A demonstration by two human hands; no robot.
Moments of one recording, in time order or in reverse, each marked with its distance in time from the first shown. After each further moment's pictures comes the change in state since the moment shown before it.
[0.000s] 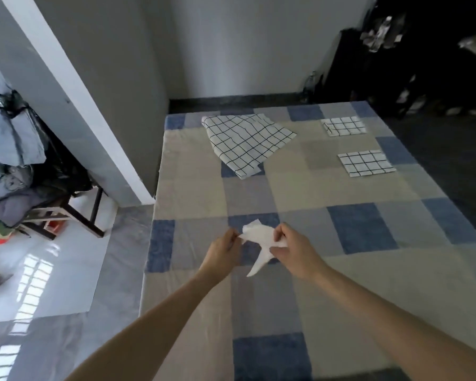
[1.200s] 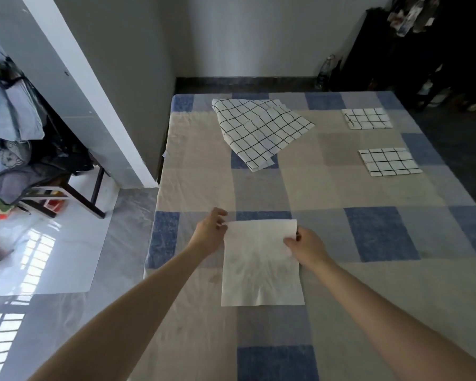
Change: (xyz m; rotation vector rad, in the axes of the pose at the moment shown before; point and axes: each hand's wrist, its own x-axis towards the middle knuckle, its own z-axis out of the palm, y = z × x) left_hand 0.070 -0.051 -0.032 0.024 0.011 -0.195; right_hand 0.061 0.045 0.029 0.003 0.022 0.394
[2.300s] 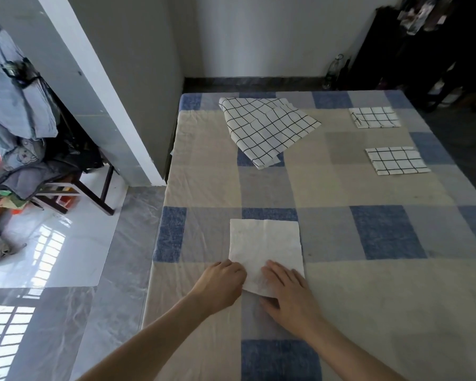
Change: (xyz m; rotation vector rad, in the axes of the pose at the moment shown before) left_hand -0.096 -0.039 0.029 0.857 -0.217 0.644; right_hand -0.085 0.057 0.068 -0.663 -0.134 -0.539
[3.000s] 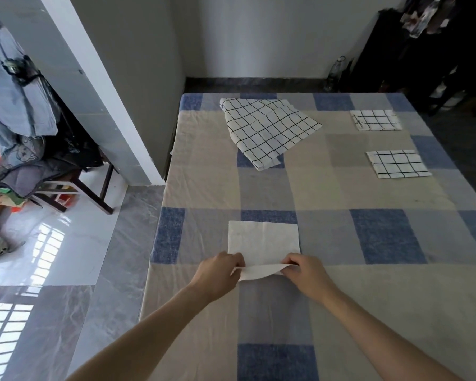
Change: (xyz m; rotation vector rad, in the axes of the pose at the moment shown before) left_hand 0.019 -0.003 -0.019 -0.297 0.031 -0.311; right_hand 0.034 0.040 -0.051 0.561 0.036 0.234
